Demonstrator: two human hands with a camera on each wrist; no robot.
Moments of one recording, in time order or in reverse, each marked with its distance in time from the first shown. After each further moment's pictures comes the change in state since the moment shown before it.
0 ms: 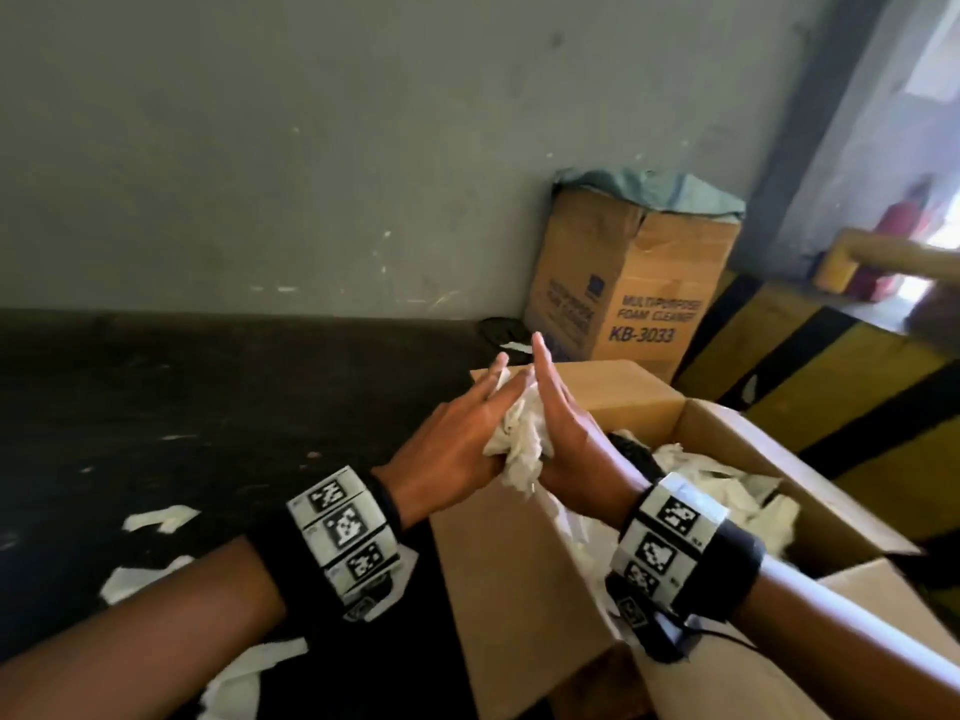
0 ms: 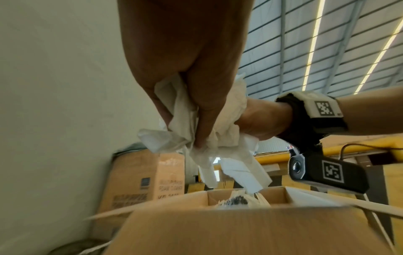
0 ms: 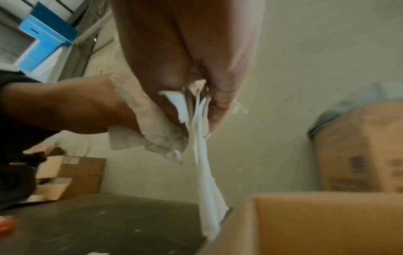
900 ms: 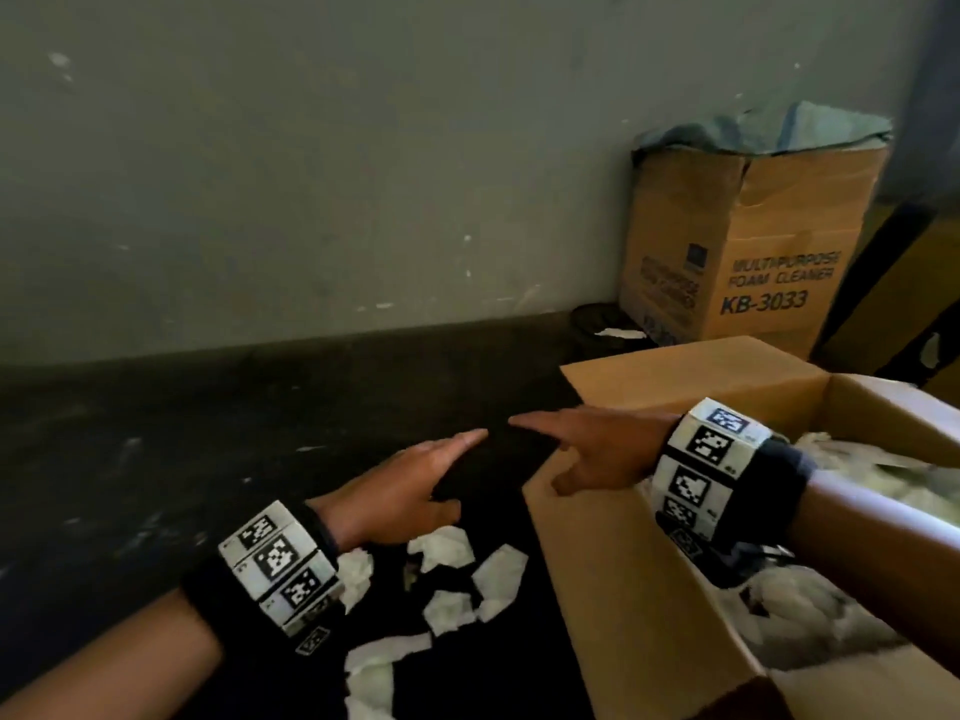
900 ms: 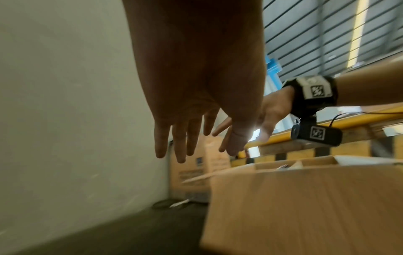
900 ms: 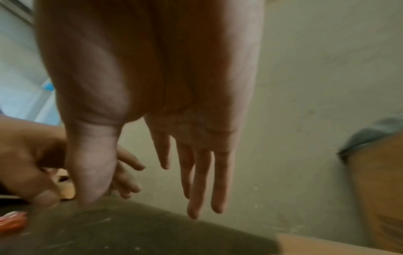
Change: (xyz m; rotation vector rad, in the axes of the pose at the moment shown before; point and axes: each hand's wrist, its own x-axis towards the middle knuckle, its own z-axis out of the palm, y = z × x) left_hand -0.062 -0.065 -0.053 0.162 -0.378 -0.328; right_hand 0.049 -0.029 0.000 -0.284 -0.714 0.080
